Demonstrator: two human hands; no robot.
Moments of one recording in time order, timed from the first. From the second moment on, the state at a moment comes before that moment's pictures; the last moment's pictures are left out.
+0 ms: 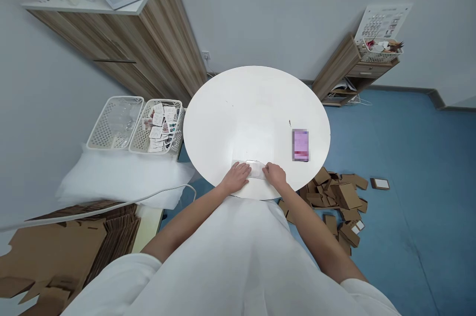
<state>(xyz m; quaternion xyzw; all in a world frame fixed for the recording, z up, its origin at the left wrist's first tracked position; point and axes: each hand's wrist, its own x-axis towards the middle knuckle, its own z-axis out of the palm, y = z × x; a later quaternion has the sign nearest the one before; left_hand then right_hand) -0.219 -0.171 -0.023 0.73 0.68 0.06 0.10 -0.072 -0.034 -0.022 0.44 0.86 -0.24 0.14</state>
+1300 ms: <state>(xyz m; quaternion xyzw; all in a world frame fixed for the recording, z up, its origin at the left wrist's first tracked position) -0.241 -0.157 0.003 0.69 0.67 0.12 0.24 -0.058 -0.048 -0.008 0.23 0.92 -0.31 0.01</state>
